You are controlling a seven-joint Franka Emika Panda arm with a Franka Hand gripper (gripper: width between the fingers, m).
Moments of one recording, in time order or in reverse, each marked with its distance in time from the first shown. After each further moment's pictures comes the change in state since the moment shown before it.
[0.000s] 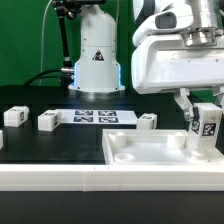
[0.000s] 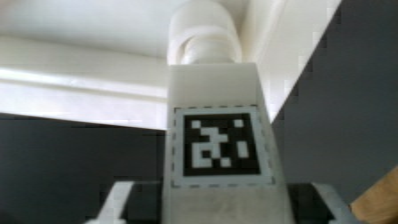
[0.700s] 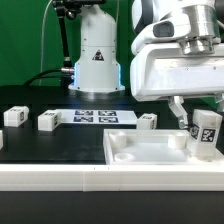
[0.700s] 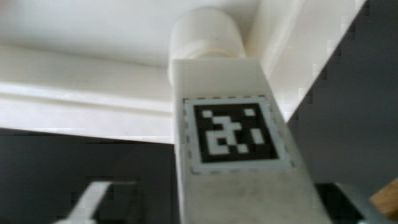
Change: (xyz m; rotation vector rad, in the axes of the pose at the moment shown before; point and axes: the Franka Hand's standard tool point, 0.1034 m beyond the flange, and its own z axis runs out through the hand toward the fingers) arm -0.005 0.000 0.008 -0.003 0.022 0.000
